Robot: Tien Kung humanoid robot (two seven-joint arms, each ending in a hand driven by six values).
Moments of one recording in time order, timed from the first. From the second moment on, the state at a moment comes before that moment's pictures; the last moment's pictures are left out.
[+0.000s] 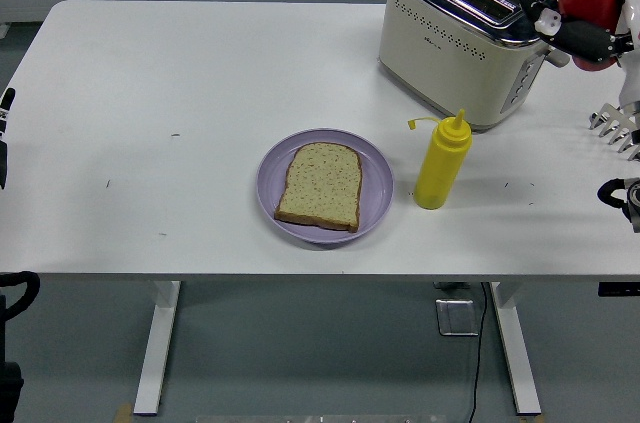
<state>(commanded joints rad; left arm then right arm) -0.07 0.01 -1.87 -1.45 0.62 0.02 -0.06 0.51 -0.40 1.12 1.48 -1.60 -0.48 0.15</state>
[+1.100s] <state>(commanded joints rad) -0.07 0.01 -1.88 -1.45 0.62 0.02 -0.06 1.02 -0.40 0.45 1.25 -2.27 -0.33 -0.11</state>
